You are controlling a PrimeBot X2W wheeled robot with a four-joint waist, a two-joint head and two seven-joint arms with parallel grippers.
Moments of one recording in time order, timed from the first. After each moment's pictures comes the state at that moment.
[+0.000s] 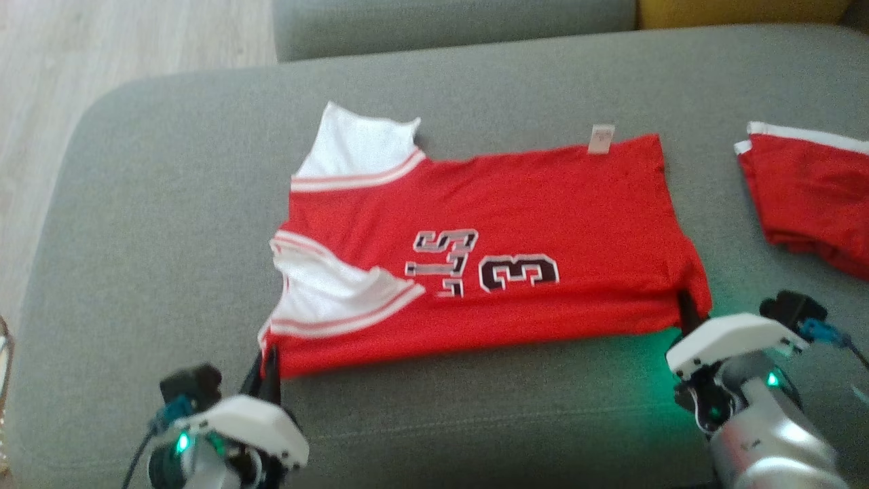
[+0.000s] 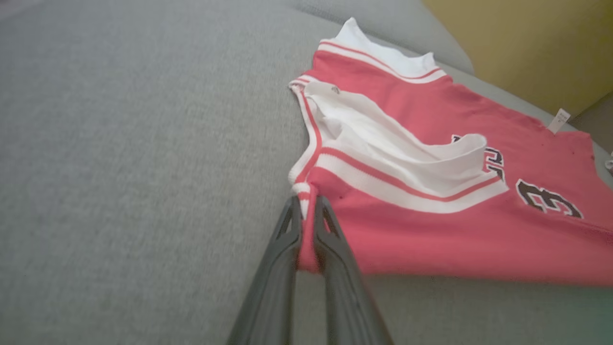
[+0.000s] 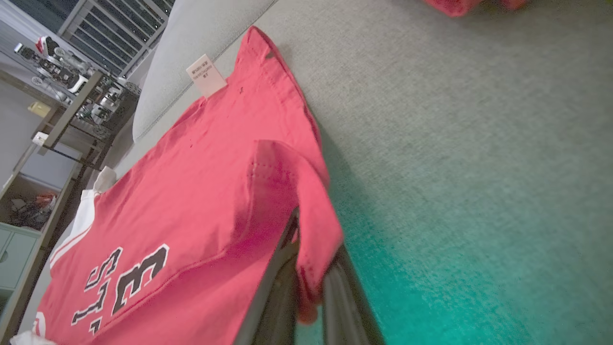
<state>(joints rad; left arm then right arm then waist) -0.18 0.05 -0.22 0.67 -0.47 -0.02 -0.25 -0.55 -0.08 -0.05 1.19 0.65 0.13 -0.22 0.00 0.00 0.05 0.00</state>
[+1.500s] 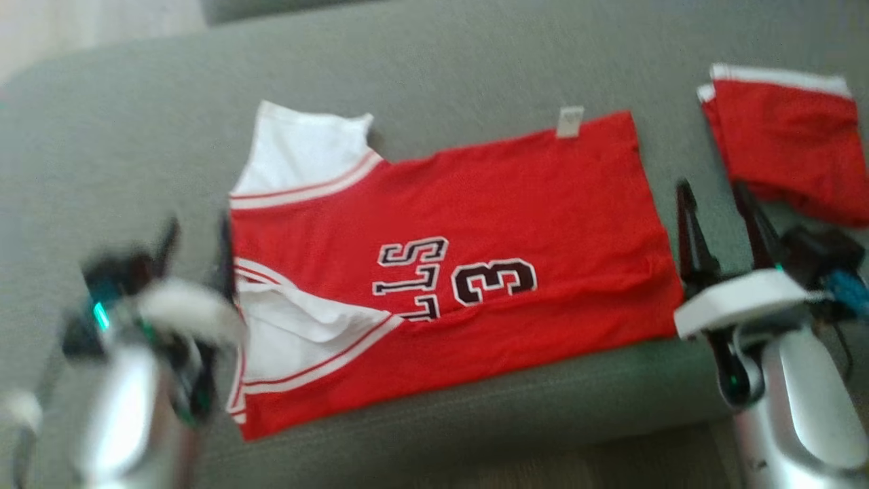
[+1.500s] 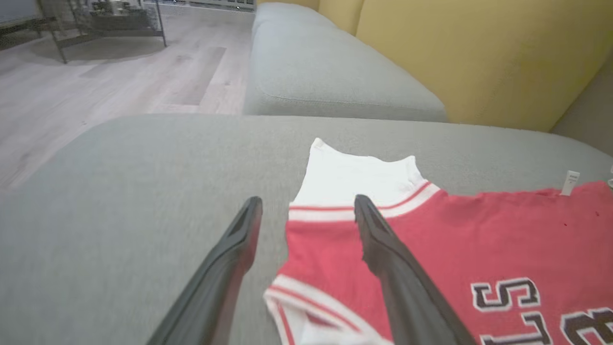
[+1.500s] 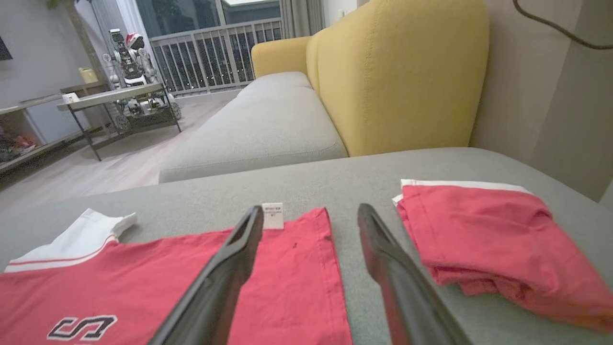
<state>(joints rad) -0.30 0.13 -0.10 0.46 -0.27 -0.03 -0.16 -0.29 -0.05 -0.09 0.32 0.16 0.13 -0.19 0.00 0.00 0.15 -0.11</state>
